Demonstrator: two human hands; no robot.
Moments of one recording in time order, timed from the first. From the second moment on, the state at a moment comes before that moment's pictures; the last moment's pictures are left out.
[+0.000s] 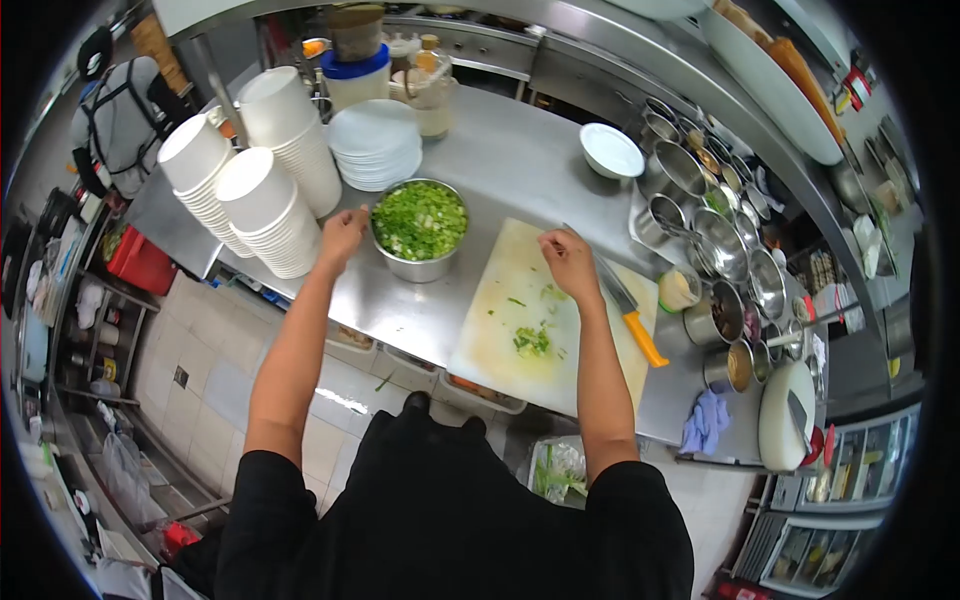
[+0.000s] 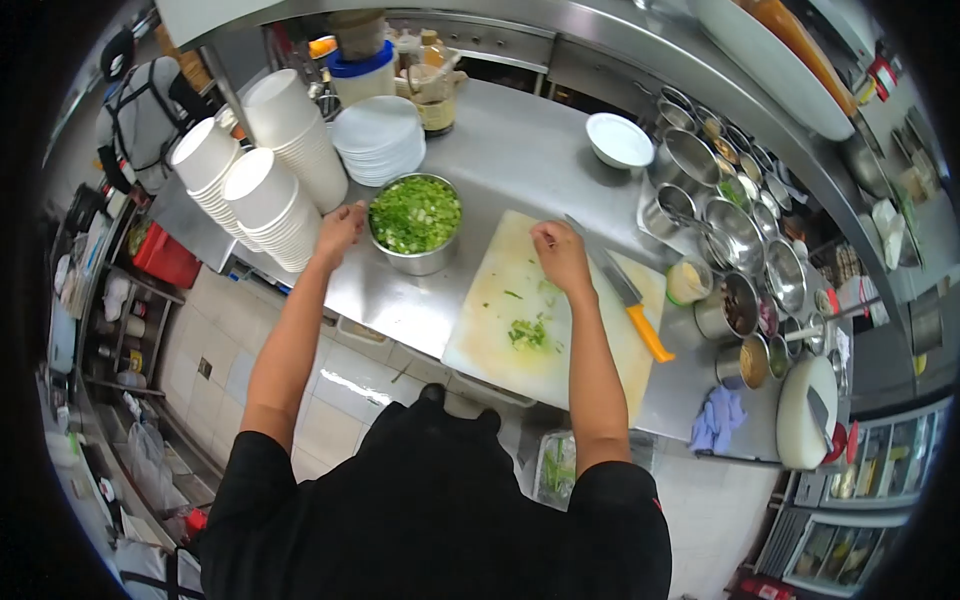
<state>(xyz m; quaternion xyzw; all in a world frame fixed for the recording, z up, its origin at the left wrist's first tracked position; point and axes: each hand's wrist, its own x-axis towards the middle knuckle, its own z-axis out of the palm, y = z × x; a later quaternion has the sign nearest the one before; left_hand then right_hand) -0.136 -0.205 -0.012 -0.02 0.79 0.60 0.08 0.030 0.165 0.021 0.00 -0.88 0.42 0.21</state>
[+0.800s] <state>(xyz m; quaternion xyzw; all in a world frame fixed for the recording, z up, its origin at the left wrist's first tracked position) -0.040 -0.225 0.010 -0.05 0.77 0.64 0.01 0.139 0.151 -0.047 -0.05 -0.97 0.21 0.10</state>
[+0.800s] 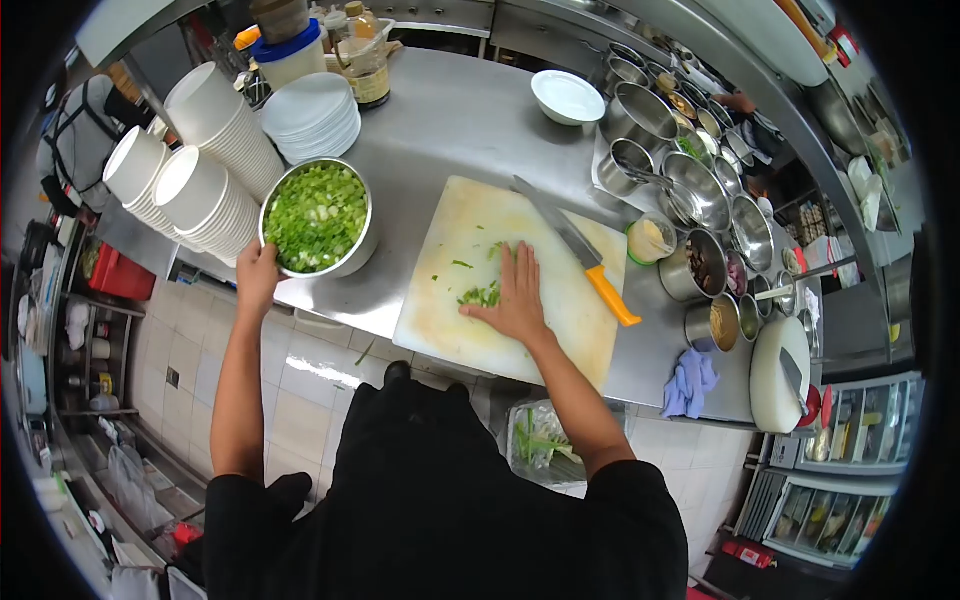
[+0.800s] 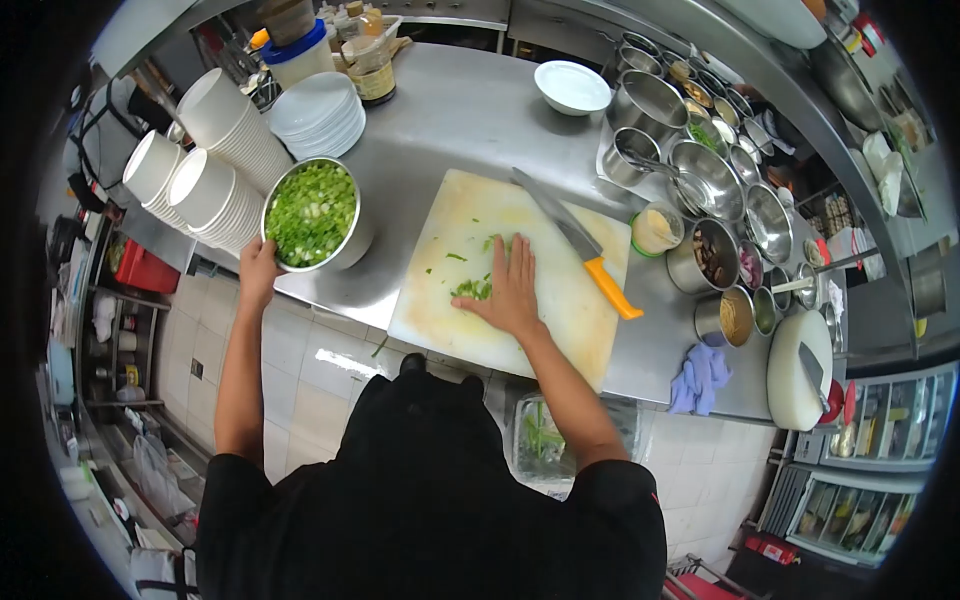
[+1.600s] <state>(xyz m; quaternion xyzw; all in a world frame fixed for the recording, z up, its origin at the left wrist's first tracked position) 0.237 -0.275 -0.047 -0.05 0.82 0.57 0.06 0.149 0.156 -0.063 0.10 -0.93 0.33 0.16</state>
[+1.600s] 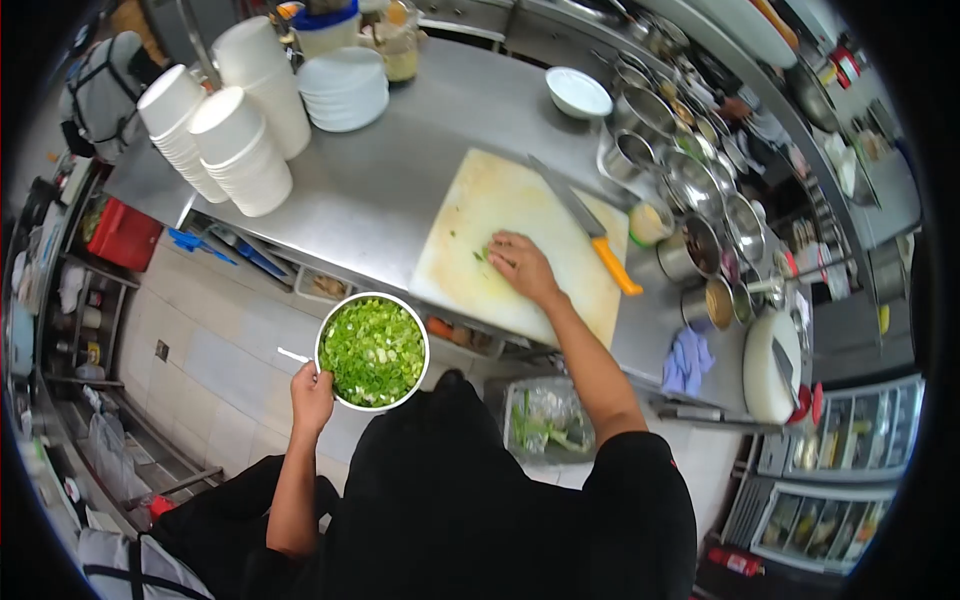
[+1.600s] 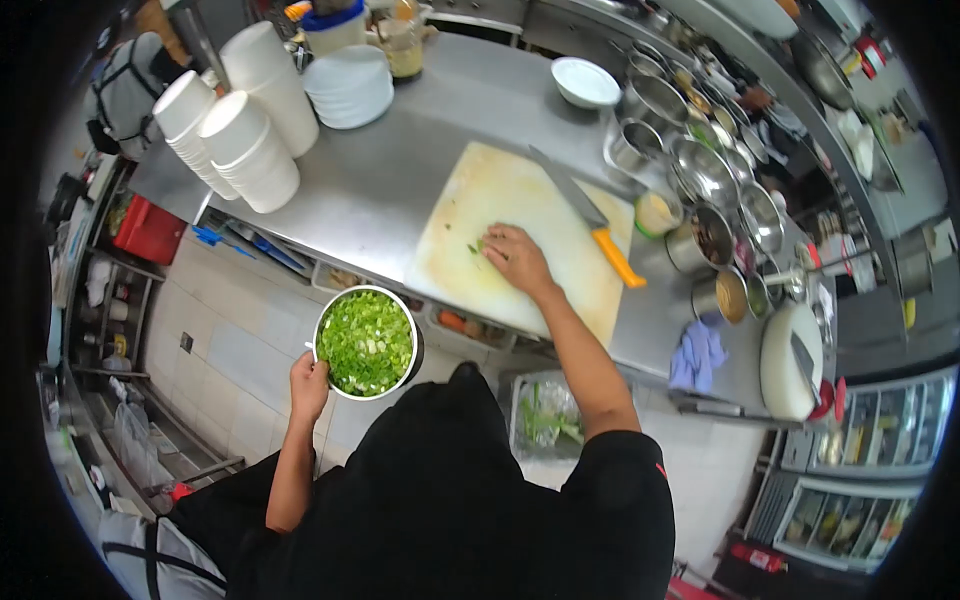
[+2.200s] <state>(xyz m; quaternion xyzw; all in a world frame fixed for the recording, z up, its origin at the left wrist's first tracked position) 0.251 -0.105 -0.167 0.18 0.83 0.50 0.17 0.261 0.105 -0.069 -0.05 -0.88 0.37 0.28</state>
